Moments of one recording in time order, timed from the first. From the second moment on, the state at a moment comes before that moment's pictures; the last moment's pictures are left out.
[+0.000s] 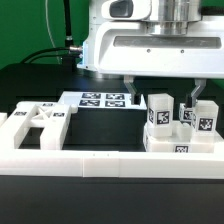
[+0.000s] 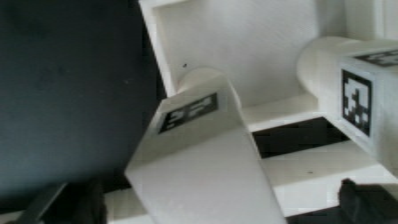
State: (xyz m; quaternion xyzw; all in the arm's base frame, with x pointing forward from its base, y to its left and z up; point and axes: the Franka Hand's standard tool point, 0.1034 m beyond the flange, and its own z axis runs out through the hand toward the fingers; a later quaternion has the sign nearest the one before) arm 0.622 0.053 0.086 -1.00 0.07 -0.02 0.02
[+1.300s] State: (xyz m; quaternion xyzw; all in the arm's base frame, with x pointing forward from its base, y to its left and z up) arm 0.624 0.042 0.083 -0.93 0.35 -0.02 0.06
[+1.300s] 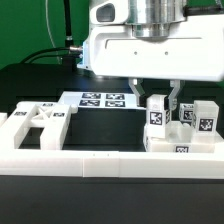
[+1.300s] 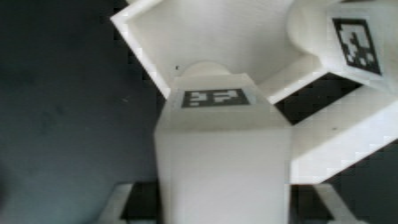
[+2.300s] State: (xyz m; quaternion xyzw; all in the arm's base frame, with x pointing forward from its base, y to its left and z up) arm 0.628 0.045 0.085 -0.83 0.55 0.00 0.06
